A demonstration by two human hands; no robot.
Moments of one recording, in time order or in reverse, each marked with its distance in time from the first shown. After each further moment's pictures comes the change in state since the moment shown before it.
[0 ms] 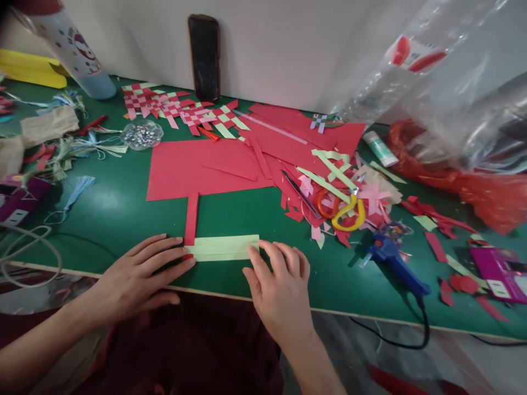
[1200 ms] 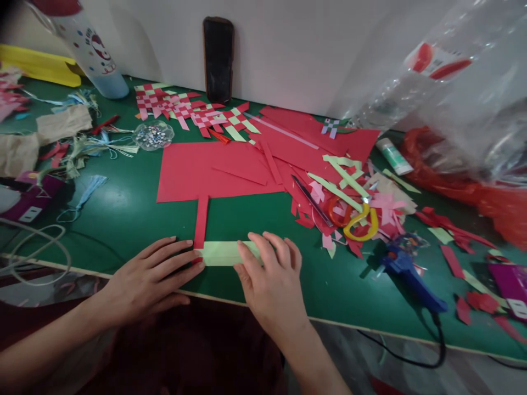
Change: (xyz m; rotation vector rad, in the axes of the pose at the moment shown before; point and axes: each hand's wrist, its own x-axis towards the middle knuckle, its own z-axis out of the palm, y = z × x) left_hand 0.002 0.001 0.004 0.011 0.049 -0.002; right_hand 0.030 -0.014 0.004 0.040 -0.008 -0.094
